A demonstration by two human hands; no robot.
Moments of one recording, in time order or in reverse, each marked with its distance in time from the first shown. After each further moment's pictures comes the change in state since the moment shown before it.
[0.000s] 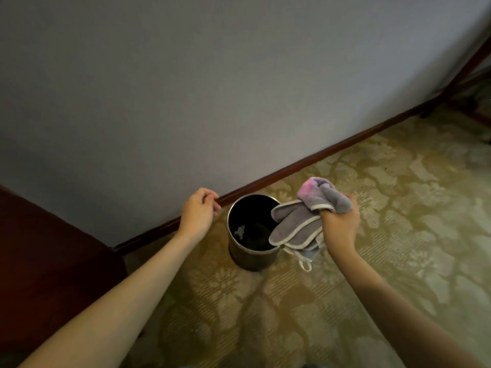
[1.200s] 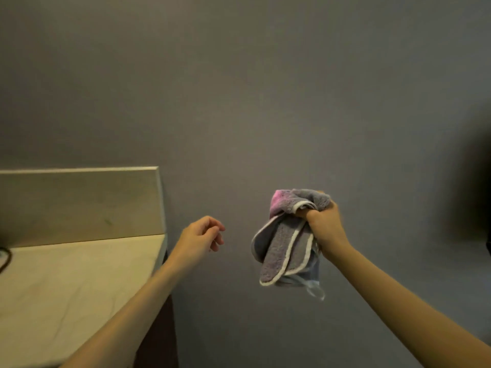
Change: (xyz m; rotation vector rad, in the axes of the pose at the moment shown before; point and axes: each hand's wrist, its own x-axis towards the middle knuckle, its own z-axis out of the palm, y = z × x) left_hand -0.145 0.448 -0.461 -0.004 0.337 0.558; right_hand -0.116 -0.696 0.099 0.464 -0.609 -0.591
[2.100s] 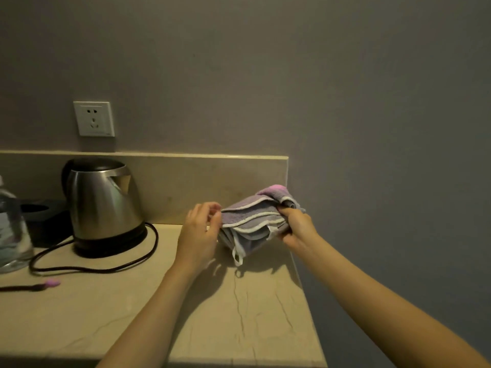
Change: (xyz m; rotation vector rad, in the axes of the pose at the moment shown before) left_hand -0.021 -0.120 -0.253 0.431 0.442 0.157; right_hand -0.041 0.038 0.357 0.546 -0.076 0.758
